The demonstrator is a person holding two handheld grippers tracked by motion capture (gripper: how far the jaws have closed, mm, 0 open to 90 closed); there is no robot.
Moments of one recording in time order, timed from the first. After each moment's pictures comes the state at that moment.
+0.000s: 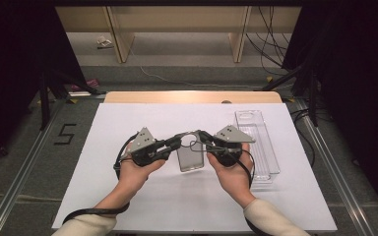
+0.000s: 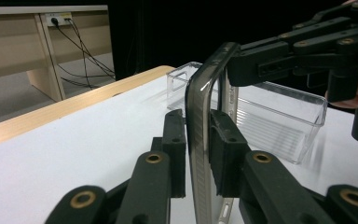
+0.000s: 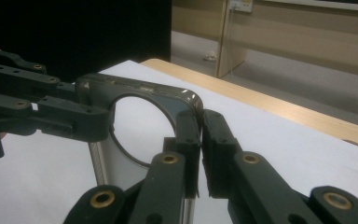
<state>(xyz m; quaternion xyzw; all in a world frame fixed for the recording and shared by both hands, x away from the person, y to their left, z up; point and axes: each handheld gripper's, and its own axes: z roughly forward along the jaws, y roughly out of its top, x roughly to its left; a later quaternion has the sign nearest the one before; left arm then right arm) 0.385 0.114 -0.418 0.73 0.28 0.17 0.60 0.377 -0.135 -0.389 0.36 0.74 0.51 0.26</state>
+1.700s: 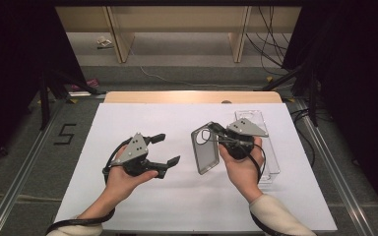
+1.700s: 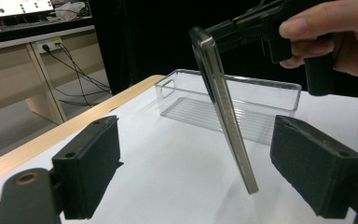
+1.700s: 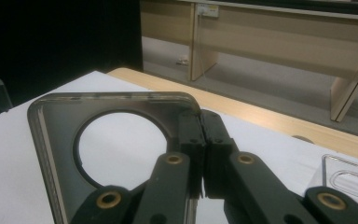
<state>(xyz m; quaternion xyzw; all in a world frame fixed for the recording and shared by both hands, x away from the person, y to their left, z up) 0.360 0.135 -0.403 0.75 0.21 0.20 0.60 0.384 -0.160 -0.372 0.40 0.71 0.50 0.29</state>
